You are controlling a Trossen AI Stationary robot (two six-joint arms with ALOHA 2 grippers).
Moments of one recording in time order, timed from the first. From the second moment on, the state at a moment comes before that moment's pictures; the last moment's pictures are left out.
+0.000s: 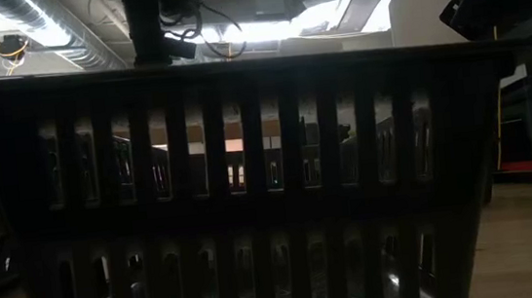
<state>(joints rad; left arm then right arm) 0.63 1.49 1.39 -0.95 -0.46 0.45 0.36 0.84 0.66 -0.46 0.05 0.38</state>
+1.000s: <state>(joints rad) 0.51 1.45 1.39 -0.95 -0.56 0.45 0.36 0.84 0.66 -0.46 0.05 0.38</state>
